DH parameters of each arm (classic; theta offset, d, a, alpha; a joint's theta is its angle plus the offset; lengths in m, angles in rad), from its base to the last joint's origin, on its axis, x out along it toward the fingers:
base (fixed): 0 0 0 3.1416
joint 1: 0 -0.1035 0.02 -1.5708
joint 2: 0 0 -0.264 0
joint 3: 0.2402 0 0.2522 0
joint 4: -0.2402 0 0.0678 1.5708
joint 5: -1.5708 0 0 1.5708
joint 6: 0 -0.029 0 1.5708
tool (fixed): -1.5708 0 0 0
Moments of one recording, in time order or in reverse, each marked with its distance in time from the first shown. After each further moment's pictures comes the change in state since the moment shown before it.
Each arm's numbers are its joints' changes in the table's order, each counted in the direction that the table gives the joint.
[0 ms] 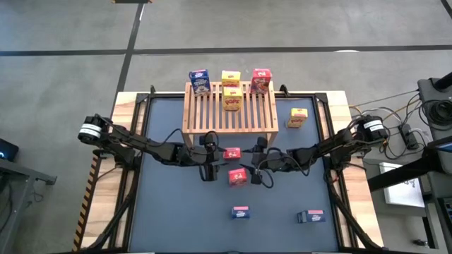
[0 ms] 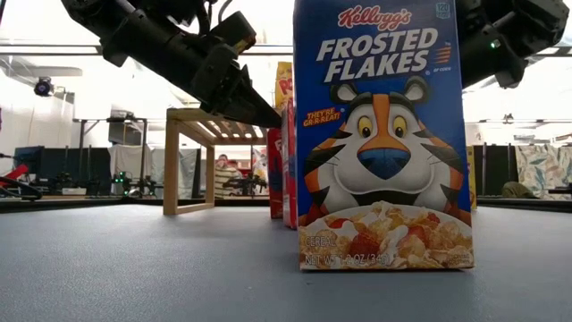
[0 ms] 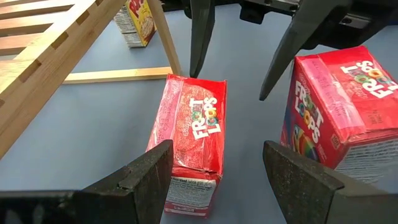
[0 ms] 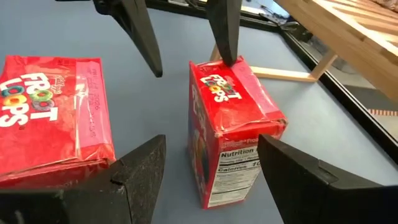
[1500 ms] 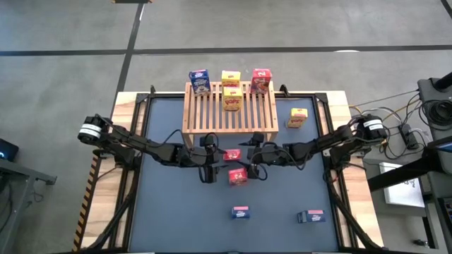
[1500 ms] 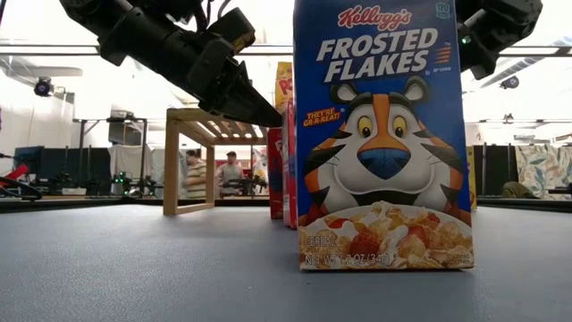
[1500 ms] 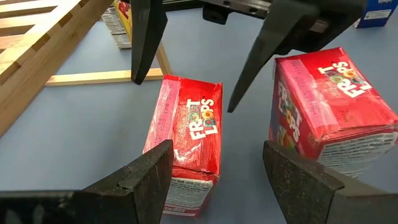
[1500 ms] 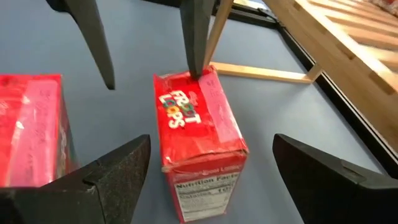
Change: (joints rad) left arm 0.006 0.000 0.000 0.001 0.021 0.006; right arm 0.079 -0.002 0.085 -0.116 -0.072 0.045
